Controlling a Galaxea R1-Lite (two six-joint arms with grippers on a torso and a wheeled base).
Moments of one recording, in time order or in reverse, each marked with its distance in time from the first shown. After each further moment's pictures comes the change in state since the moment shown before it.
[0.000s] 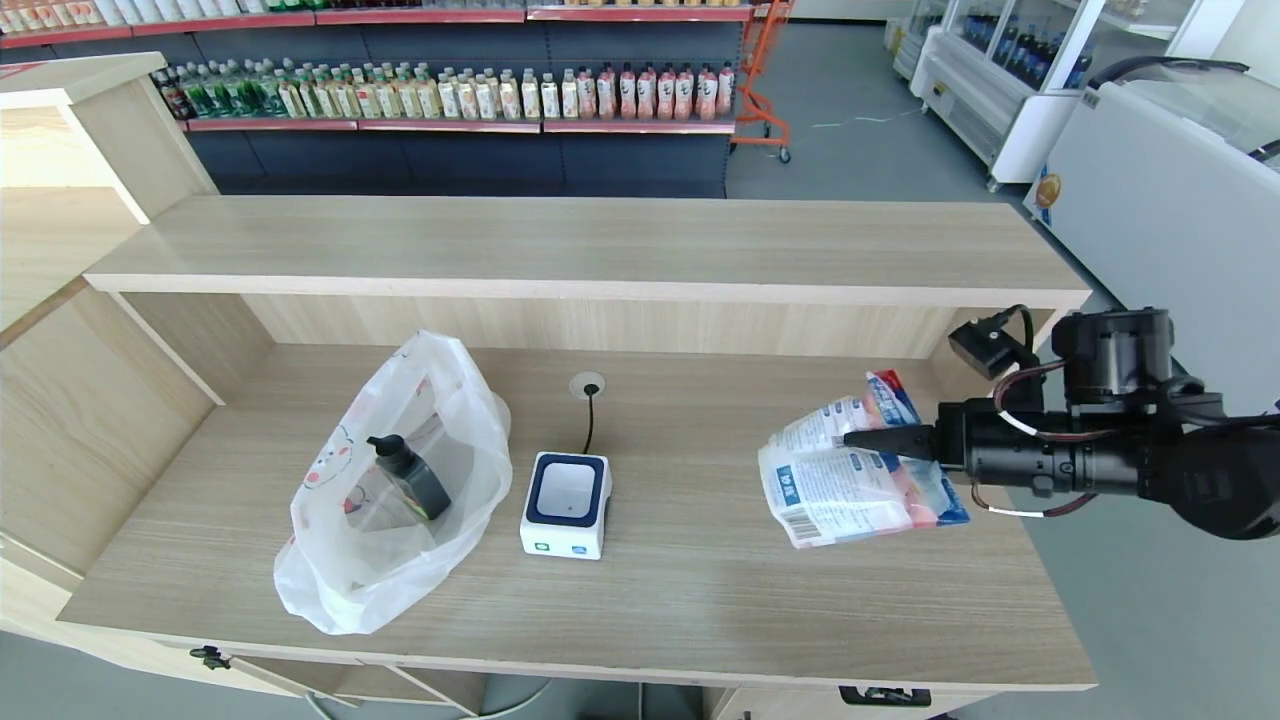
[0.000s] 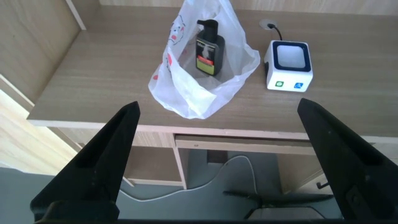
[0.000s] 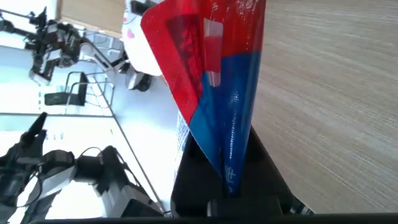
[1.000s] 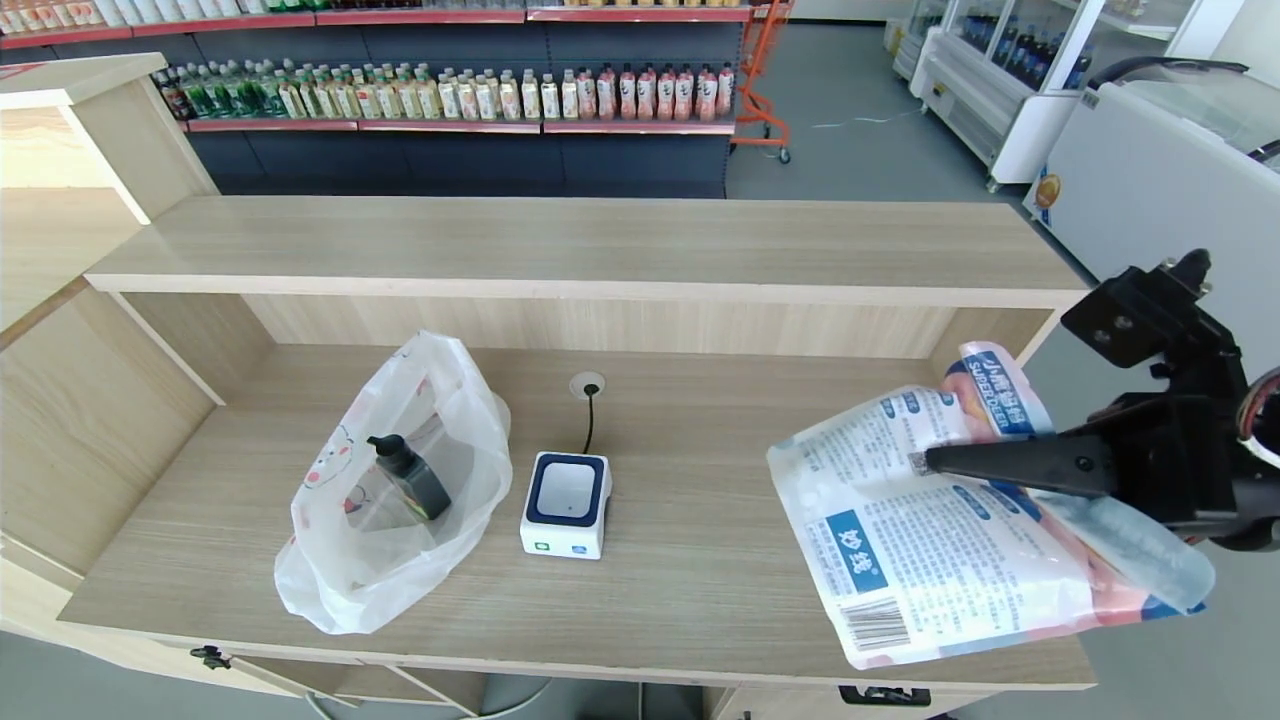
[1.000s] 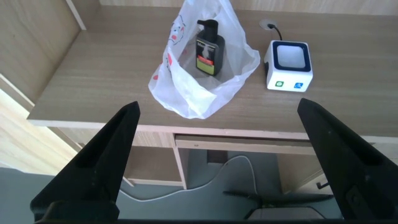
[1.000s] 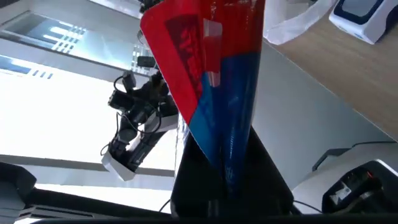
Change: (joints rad) left arm 0.000 0.000 0.000 0.000 0.000 0.000; right arm 0.108 -0.407 0.164 -0.001 0.257 0.267
